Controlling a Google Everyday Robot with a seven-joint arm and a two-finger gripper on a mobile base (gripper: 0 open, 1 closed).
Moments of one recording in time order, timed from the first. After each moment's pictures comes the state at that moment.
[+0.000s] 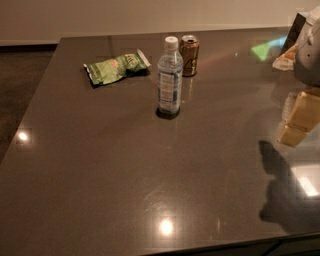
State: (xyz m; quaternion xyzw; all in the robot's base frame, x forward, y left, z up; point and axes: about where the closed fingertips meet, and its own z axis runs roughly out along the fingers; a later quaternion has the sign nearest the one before) arm 0.438 -0.217 0.976 -0.60 0.78 -0.03 0.16
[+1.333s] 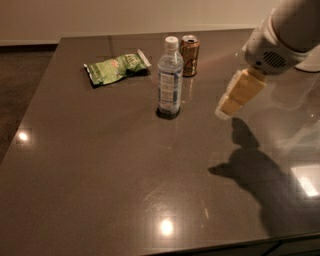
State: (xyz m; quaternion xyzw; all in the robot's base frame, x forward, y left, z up) arm 0.519 -0.161 0.970 -0.53 0.81 -0.01 0.26
